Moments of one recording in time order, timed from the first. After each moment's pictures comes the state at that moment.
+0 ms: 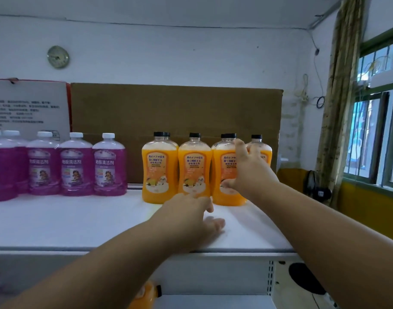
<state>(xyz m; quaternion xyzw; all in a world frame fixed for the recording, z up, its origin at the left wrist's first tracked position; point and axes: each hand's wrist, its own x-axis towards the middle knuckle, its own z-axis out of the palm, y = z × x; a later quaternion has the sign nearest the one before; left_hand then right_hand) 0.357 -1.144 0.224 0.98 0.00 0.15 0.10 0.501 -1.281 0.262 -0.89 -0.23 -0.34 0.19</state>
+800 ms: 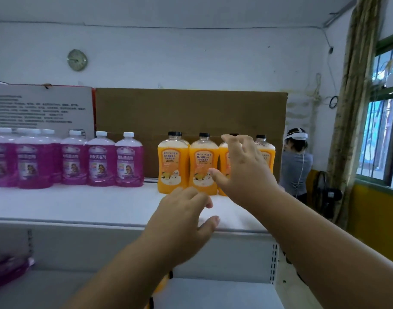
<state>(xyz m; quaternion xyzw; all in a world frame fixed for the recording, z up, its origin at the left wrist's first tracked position) 0.284 -1.156 0.205 0.93 -0.03 0.35 0.12 0.395 -1.287 0.268 -0.82 -0.34 -0.40 0.23</state>
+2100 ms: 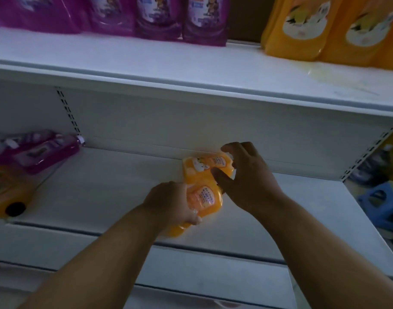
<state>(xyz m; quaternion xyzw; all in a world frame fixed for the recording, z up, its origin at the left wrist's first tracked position) 0.264 -0.922 -0.048 0.97 0.17 -0.06 0.15 0.347 -1.097 0.021 -0.88 -0.36 -0.08 0.30</state>
